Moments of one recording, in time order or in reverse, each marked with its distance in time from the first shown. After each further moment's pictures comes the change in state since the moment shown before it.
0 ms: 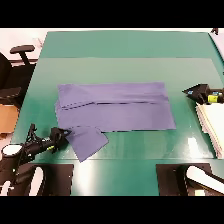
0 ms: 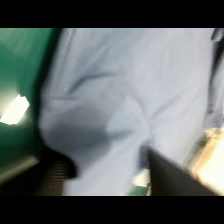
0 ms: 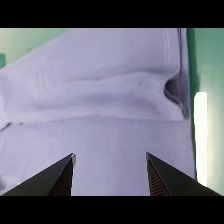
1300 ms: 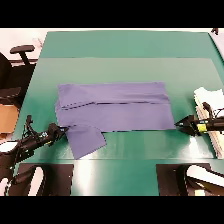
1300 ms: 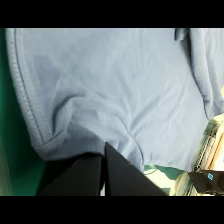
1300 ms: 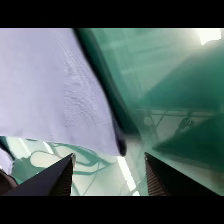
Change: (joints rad) left arm 0.002 -0.023 0.061 -0.188 0.011 0.260; right arm -0.110 -0.099 -0.317 -0.259 0.047 0.030
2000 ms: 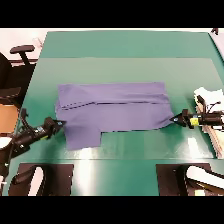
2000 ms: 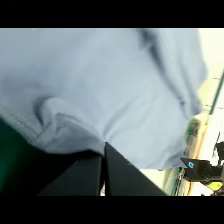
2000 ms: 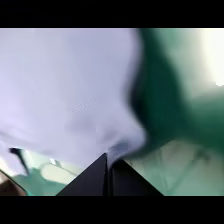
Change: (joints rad) left arm 0.000 0.000 0.118 -0.060 -0.038 0.034; right arm 0.109 0.013 -0.003 0.200 -0.044 -0.069
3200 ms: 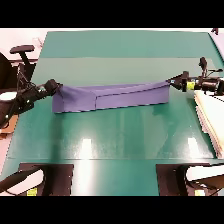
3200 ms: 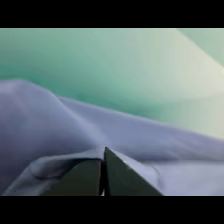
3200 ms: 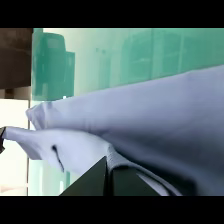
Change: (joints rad) left arm -0.296 -0.610 0.558 -0.087 0.510 0.336; right arm 0.197 -0.353 0.558 0.362 -0.047 -0.055
